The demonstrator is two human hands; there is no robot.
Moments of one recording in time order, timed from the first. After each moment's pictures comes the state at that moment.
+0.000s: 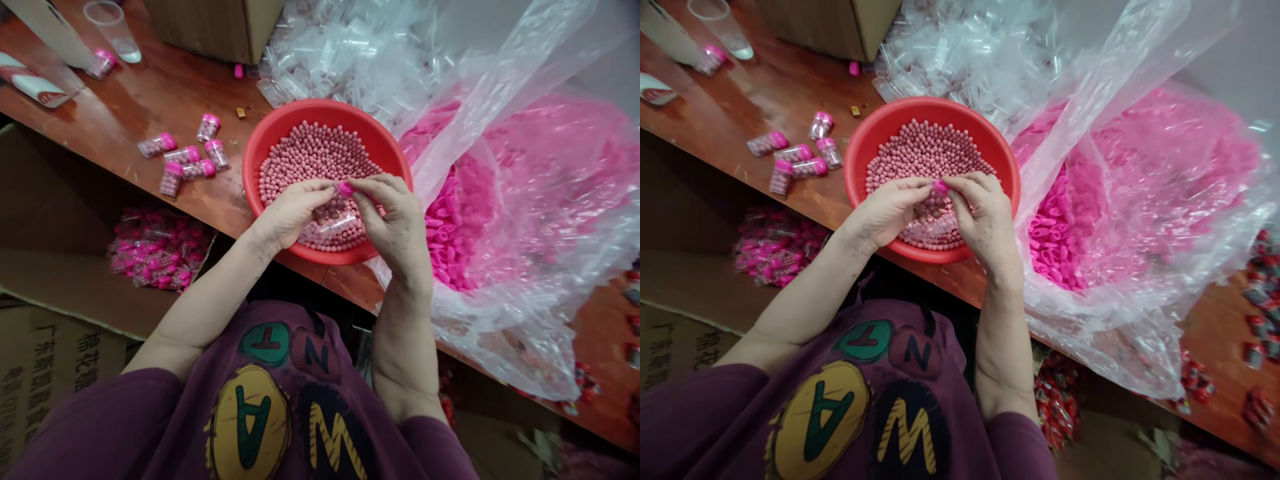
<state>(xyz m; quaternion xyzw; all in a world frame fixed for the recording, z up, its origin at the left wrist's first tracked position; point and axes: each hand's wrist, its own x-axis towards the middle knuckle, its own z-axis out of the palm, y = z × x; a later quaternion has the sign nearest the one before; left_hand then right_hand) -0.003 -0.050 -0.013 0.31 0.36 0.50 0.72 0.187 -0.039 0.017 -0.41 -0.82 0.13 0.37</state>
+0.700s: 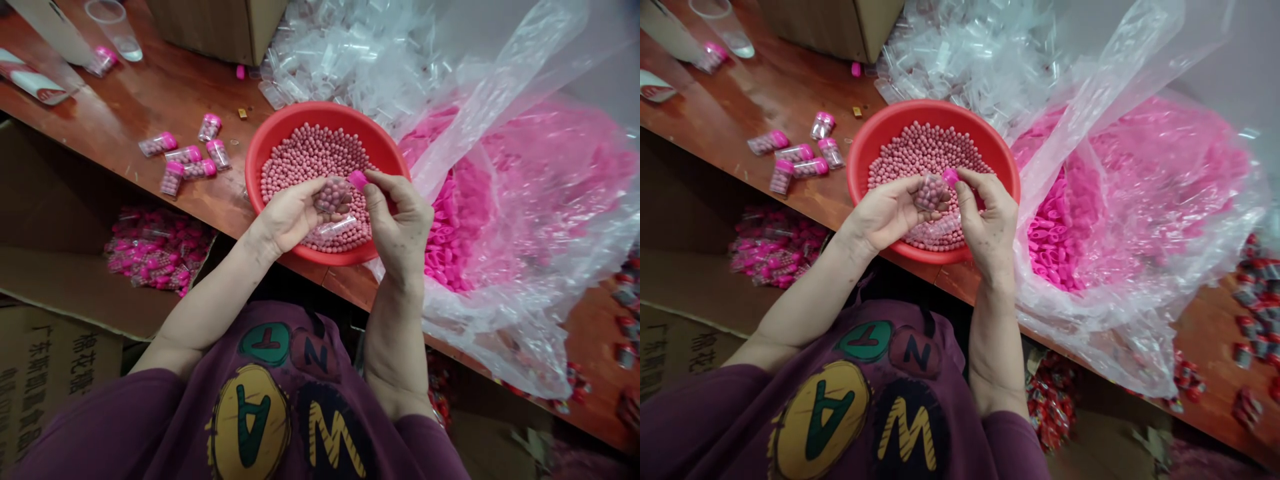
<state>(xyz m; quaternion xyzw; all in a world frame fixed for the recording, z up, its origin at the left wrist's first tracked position) -0.007 -0.053 0.000 0.17 0.30 0.51 0.79 0.178 -0.049 0.014 -0.46 -0.73 0.17 0.47</state>
